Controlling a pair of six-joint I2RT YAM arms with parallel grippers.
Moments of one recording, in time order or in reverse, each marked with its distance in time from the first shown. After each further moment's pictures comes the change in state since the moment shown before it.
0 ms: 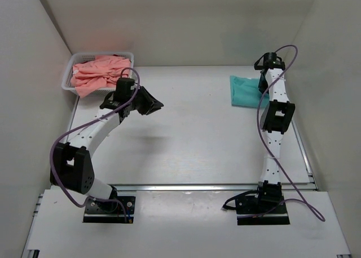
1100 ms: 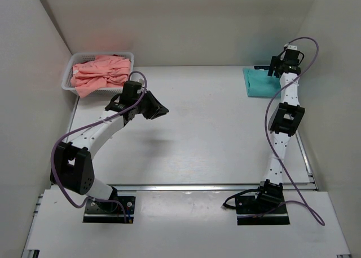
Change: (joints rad) left arm -0.074 -0.002 -0.028 -0.010 -0.006 0.015; right arm -0.140 0.069 0.045 0.556 -0.222 -0.201
